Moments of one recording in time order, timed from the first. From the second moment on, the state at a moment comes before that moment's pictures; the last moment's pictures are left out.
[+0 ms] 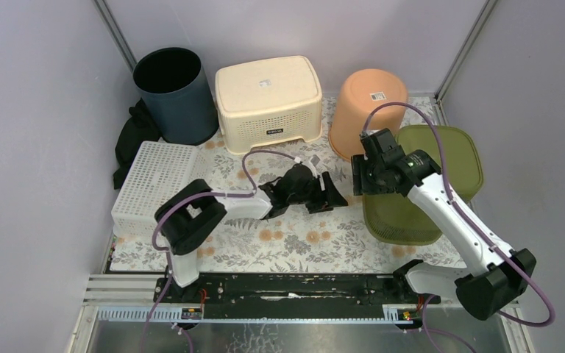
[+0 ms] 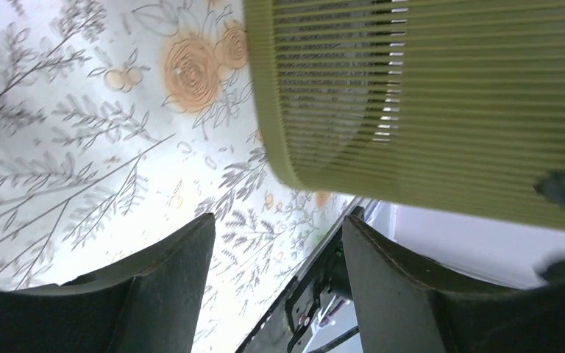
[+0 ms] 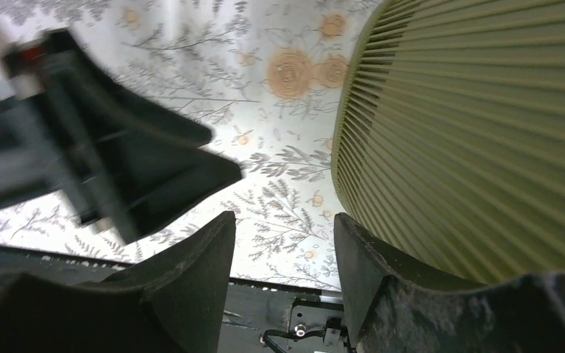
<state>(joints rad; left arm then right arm) -0.88 1.87 1.00 0.37 0.28 -1.12 0.53 1.21 1.24 -1.07 0.15 0.37</state>
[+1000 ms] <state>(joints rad) -0.88 1.43 0.85 0.16 0.21 -1.00 0.24 1.29 1.17 -1.02 0.33 0.36</state>
